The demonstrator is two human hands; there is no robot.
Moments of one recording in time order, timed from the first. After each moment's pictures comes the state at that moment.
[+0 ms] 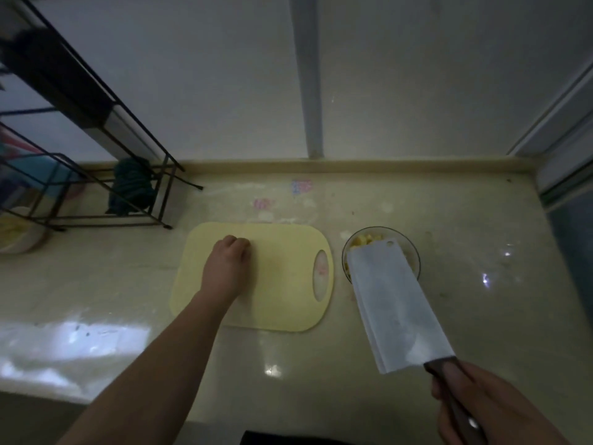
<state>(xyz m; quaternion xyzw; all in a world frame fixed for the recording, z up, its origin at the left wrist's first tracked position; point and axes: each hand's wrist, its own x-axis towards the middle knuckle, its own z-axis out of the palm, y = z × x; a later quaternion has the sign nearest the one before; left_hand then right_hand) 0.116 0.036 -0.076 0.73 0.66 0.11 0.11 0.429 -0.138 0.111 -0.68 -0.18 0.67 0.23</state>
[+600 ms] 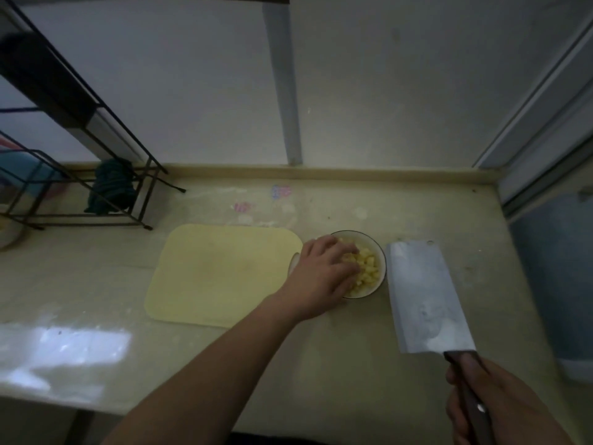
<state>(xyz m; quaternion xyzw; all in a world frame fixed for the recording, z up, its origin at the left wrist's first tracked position) 0.300 -0.007 -0.040 0.90 0.36 0.18 0.15 0.501 -0.186 0.086 -0.72 -0.16 0.58 0.35</state>
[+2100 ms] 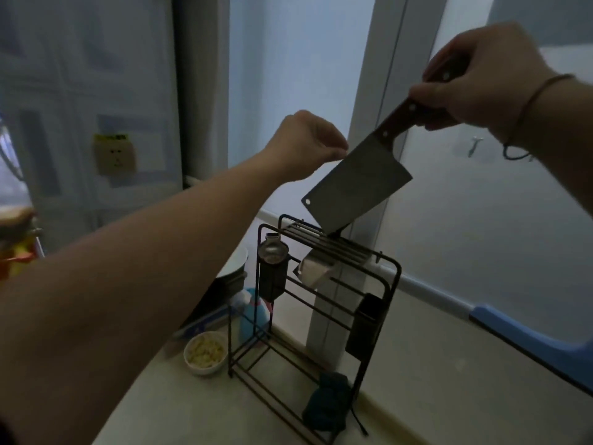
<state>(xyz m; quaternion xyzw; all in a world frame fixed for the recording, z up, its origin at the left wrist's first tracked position) -0.179 0.168 0.458 0.67 0.58 0.46 -0.04 0.038 0.191 0.544 -0.35 -0.82 0.10 0.45</state>
